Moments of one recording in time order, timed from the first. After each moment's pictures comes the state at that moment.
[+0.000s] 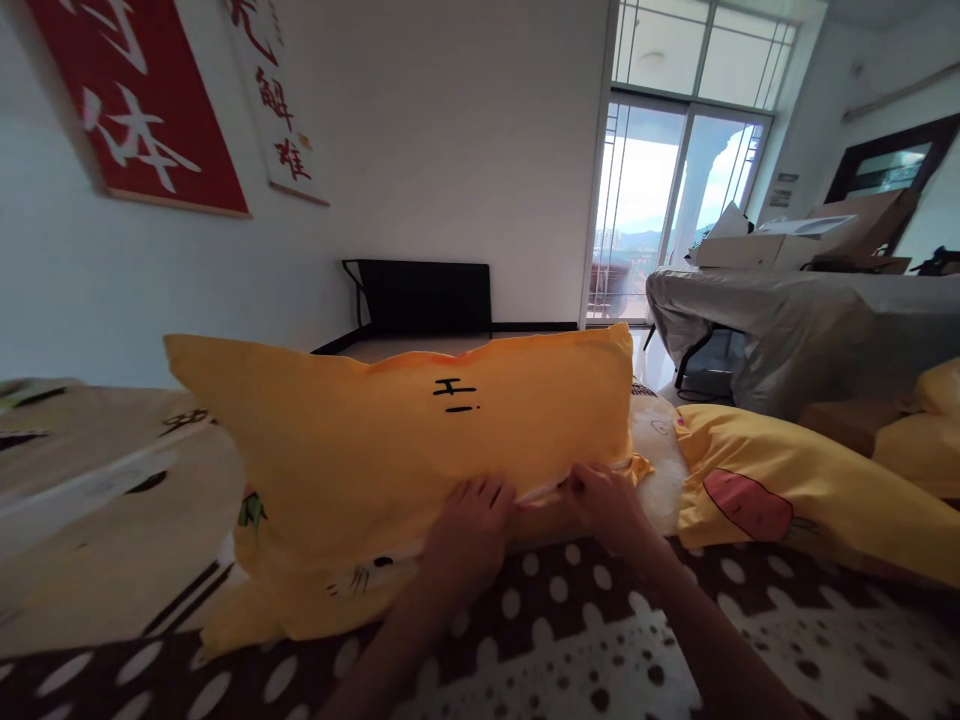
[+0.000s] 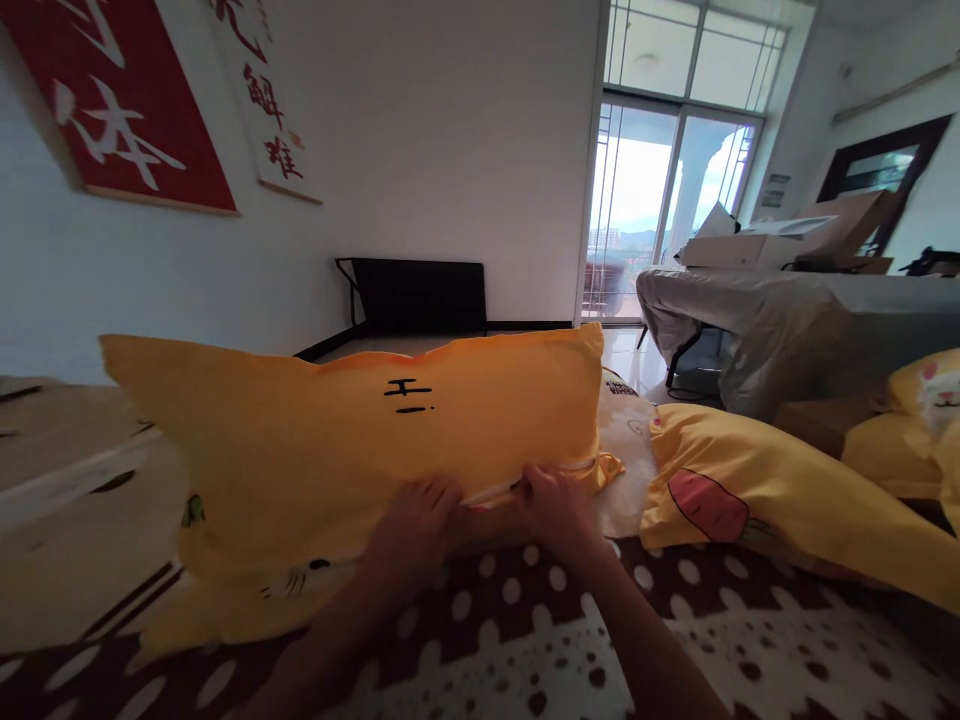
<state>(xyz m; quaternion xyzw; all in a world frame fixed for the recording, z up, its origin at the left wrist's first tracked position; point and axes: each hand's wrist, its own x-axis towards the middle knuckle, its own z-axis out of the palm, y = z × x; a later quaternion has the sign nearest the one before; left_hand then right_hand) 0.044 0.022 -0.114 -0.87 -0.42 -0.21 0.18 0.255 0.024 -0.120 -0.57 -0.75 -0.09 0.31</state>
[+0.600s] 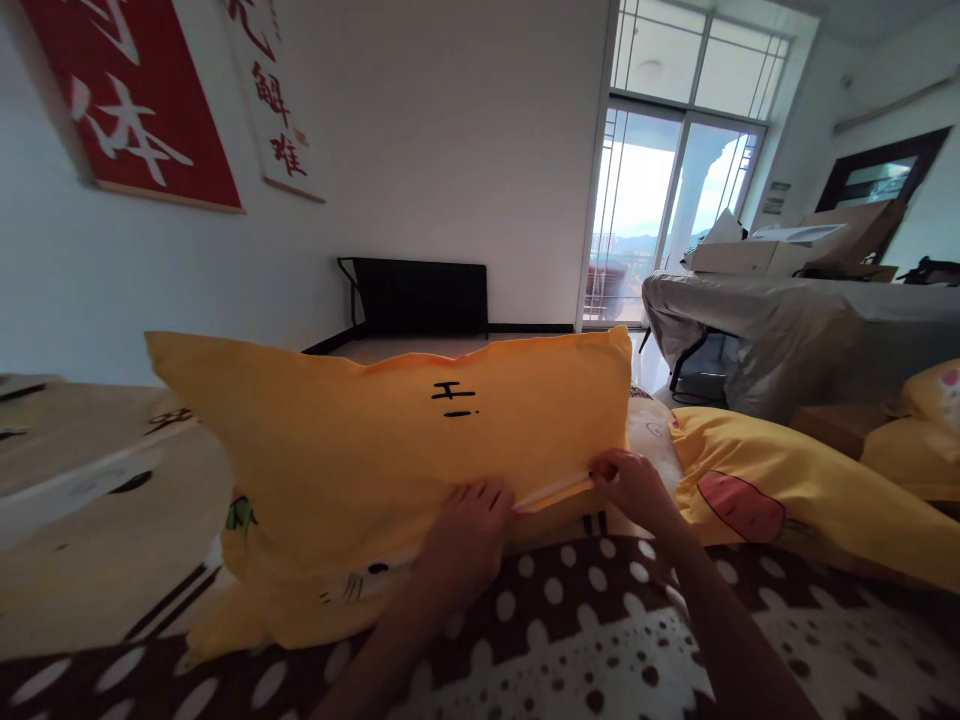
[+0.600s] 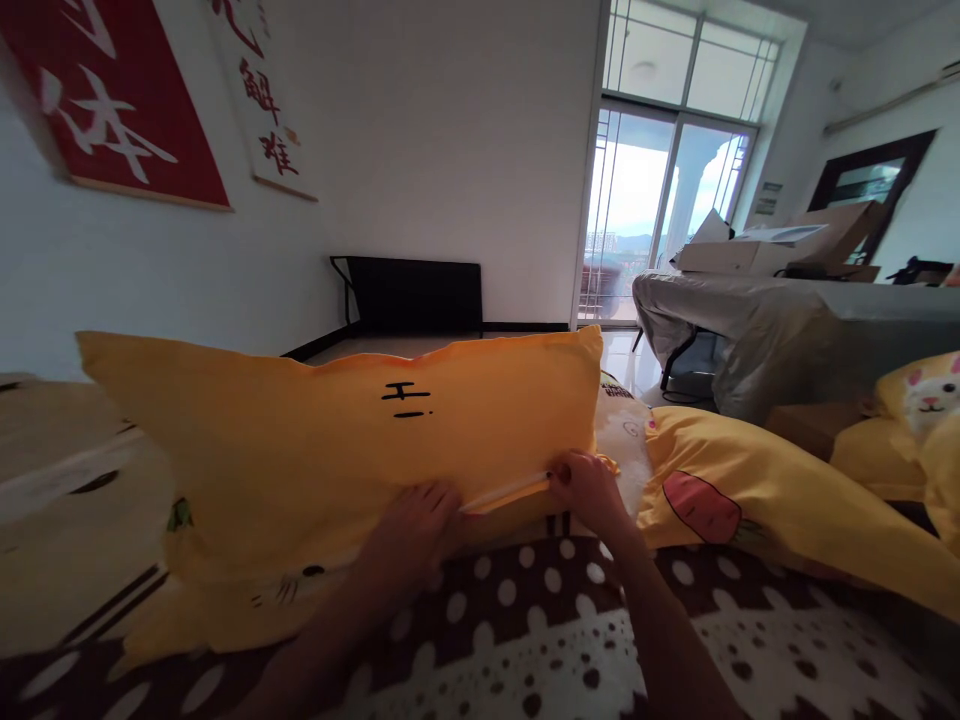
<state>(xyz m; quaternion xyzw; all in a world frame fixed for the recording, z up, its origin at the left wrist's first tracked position) 0.045 0.017 -0.107 -0.88 -0.43 -0.16 0.12 0.303 0.035 -0.112 -0.62 -0.71 0.01 0.33</state>
